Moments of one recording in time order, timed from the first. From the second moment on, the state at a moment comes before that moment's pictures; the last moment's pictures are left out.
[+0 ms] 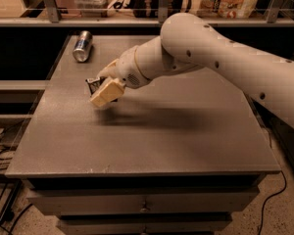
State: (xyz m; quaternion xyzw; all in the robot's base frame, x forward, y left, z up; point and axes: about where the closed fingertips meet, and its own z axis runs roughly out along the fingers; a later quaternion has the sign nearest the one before) arm 0.583 0.130 0.879 -0.60 0.64 0.25 0.40
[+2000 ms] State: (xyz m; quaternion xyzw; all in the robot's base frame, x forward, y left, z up) arm 0.715 0.104 0.905 -0.46 0.68 0.21 0.54
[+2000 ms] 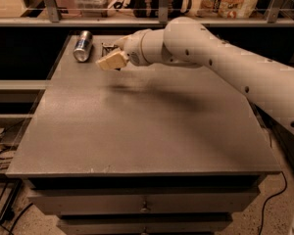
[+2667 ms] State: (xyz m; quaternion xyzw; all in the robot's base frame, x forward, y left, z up) arm 0.766 0.135 0.894 -0.45 0.68 0.21 0.54
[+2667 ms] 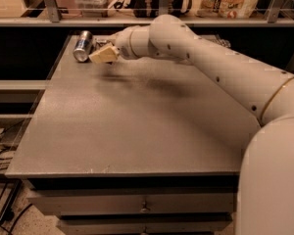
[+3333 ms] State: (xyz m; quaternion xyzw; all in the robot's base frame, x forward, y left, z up) arm 0.792 0.162 0.864 -0.47 0.70 0.21 0.49
